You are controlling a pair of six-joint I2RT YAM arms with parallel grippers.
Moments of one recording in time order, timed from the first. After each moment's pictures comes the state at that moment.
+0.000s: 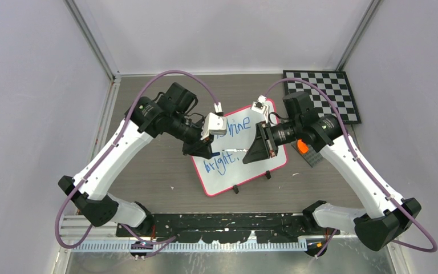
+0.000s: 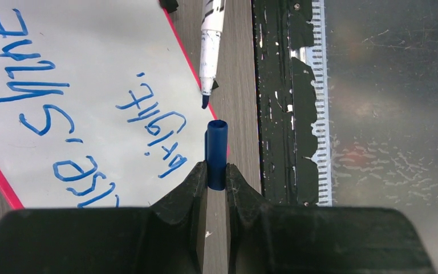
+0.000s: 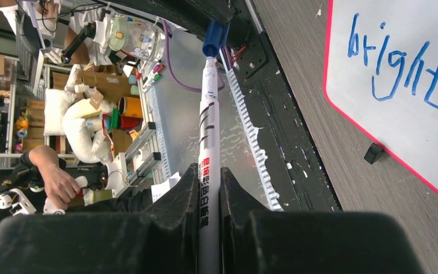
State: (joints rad) left arm -0.72 1.41 1.71 -1.32 0.69 0.67; right arm 0.50 1.17 1.28 -0.90 -1.03 0.24
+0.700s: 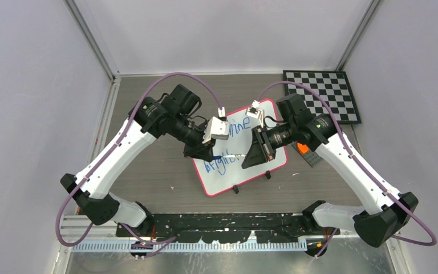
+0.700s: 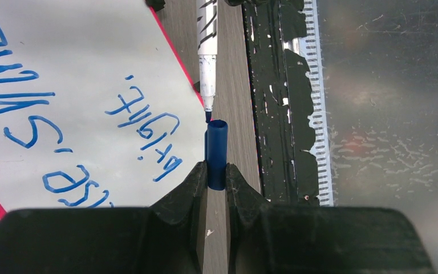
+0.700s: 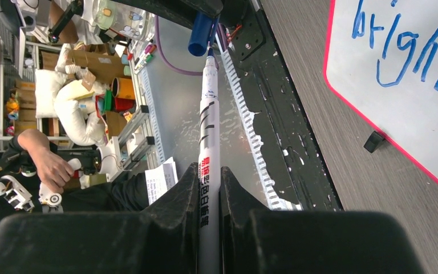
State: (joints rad) left arm -0.75 1.42 1.72 -1.35 0.69 0.71; right arm 0.54 1.20 1.28 -0.96 -1.00 0.17
